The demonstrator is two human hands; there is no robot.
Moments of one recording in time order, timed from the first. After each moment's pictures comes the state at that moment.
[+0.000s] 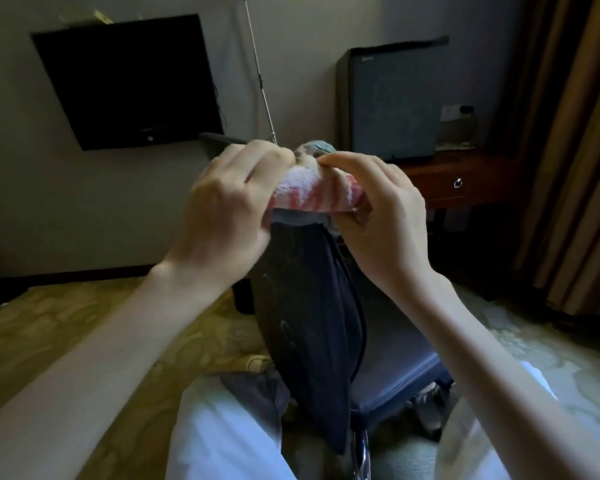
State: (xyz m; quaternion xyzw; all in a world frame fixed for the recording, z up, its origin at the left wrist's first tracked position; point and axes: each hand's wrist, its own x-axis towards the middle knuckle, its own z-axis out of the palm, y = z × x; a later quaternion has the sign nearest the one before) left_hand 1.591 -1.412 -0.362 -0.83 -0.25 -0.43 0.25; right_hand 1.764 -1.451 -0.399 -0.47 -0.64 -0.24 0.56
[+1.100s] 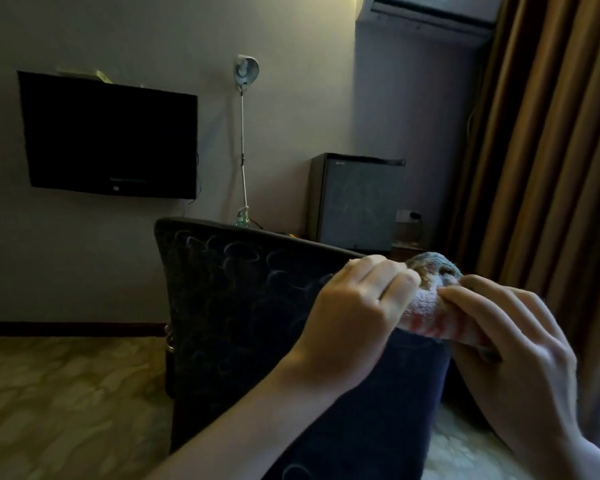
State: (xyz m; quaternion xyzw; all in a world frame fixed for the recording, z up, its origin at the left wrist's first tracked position) left_hand 1.704 -1.407 -0.365 -0.82 -0.06 -0.56 0.15; right_hand 1.853 -1.513 -0.387 -0.54 -0.59 -0.46 0.40
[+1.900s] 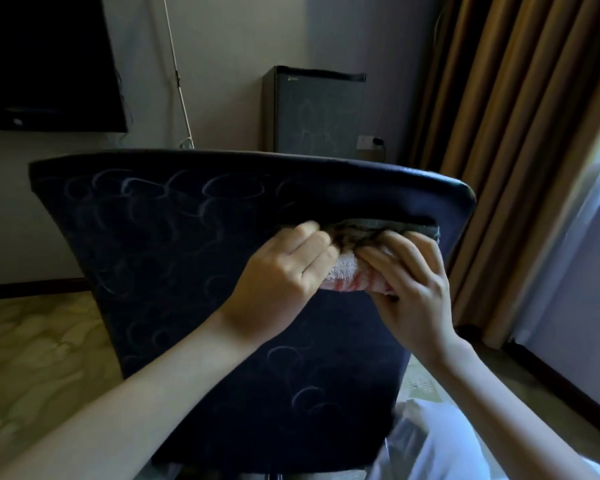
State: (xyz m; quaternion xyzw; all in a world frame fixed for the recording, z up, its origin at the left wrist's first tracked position) left_hand 1.741 -1.356 -0.429 -0.81 -0.04 -0.54 0.25; right_hand 1.914 -1.456 -0.453 -0.52 -0.61 -0.46 0.39
